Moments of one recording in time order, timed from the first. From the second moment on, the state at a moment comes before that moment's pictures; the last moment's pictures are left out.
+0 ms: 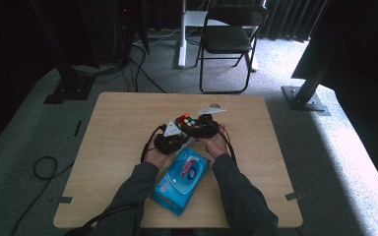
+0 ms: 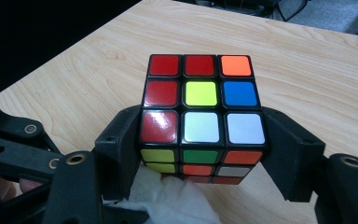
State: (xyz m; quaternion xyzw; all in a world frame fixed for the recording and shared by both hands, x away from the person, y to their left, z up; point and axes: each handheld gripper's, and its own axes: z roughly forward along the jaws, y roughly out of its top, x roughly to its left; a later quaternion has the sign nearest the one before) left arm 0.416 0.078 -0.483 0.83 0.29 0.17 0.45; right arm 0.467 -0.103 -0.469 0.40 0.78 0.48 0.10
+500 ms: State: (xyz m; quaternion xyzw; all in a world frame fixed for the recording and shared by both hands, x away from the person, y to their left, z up) left arm 0.418 0.076 -0.485 0.82 0.31 0.18 0.44; right arm 0.466 -0.098 -0.469 0.39 0.78 0.48 0.09
